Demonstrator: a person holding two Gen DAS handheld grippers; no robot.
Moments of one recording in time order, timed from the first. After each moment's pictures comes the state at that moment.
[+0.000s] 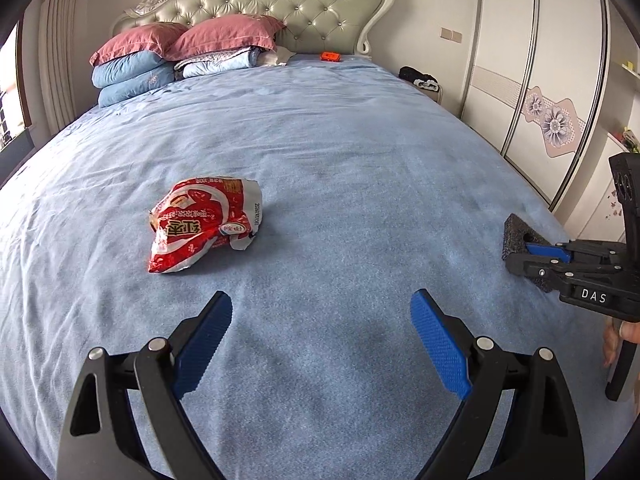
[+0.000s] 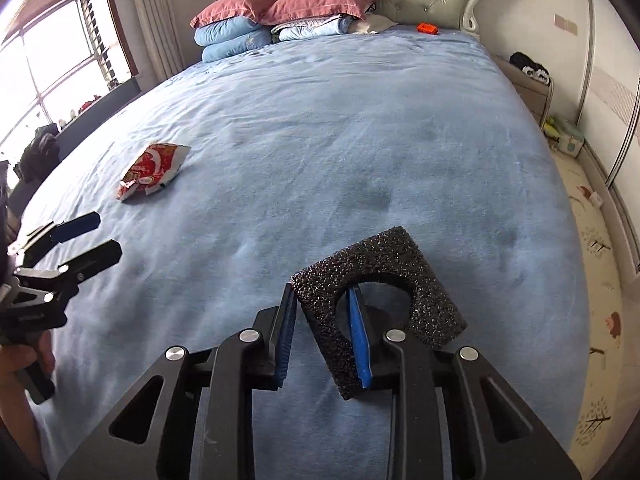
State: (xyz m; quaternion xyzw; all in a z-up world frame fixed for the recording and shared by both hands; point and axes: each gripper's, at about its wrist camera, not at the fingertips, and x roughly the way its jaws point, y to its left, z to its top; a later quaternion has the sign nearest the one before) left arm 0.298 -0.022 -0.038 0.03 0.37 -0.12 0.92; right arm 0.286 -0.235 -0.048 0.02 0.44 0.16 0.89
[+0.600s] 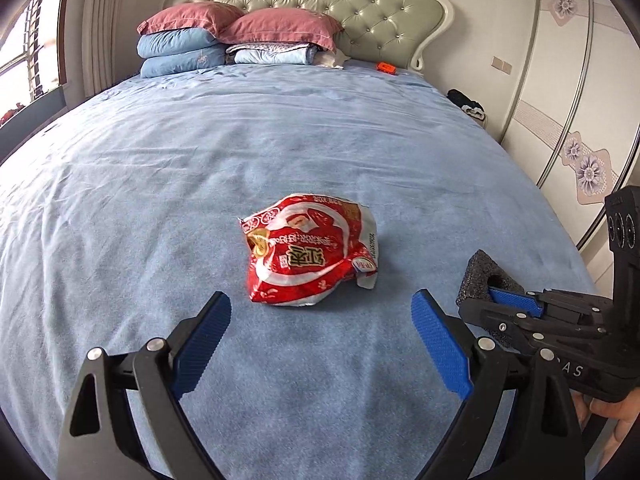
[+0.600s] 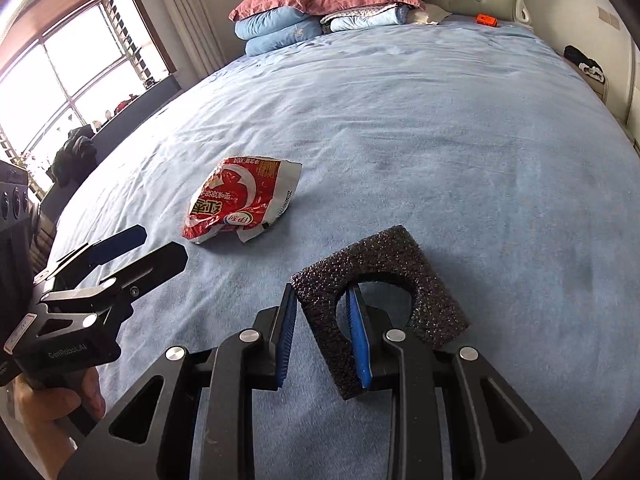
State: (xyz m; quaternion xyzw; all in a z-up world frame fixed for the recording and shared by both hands) left arm 0.346 0.059 -0.032 -0.03 0.38 -0.06 0.92; right arm 0.334 -0.108 -0.047 0.04 0.44 0.22 0.87
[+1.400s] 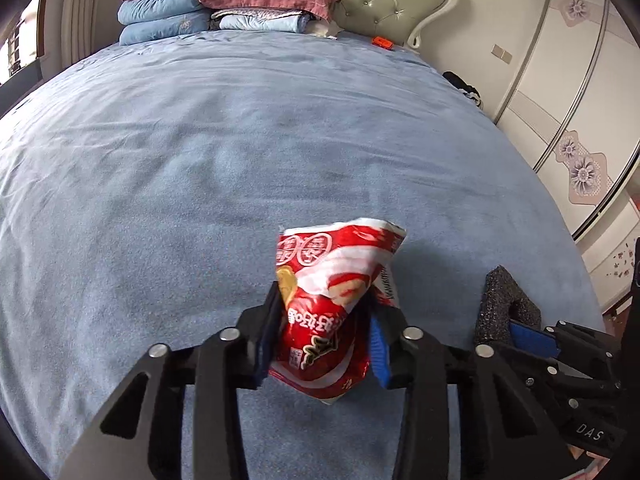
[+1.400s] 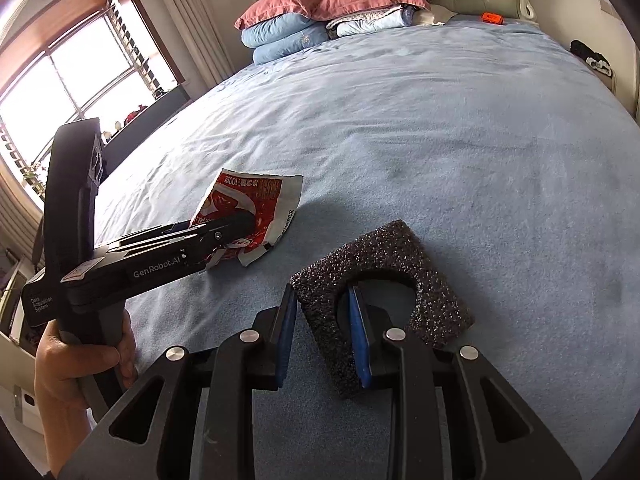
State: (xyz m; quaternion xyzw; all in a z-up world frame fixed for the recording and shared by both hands) left arm 0.413 0.062 -0.064 -0.06 0.42 -0.11 0.90; right arm 0.347 -0.109 -0.057 0.07 0.43 0.25 0.87
